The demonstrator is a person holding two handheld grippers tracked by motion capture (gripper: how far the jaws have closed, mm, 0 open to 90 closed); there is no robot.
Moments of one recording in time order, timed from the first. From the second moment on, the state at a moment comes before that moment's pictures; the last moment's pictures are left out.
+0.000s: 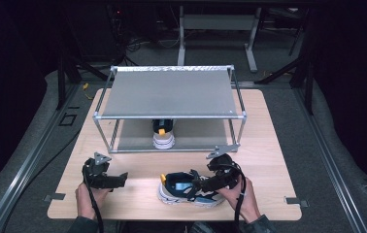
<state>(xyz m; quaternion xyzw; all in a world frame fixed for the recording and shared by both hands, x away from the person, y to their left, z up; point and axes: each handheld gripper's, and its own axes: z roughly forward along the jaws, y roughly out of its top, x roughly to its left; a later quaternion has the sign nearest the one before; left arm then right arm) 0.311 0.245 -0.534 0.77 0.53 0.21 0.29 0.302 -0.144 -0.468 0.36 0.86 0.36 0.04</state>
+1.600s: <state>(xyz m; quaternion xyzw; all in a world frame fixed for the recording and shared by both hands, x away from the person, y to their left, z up) 0.314 0.235 -0.529 0.78 0.52 0.19 0.30 0.356 -0.115 -0.449 0.28 0.92 0.26 0.01</state>
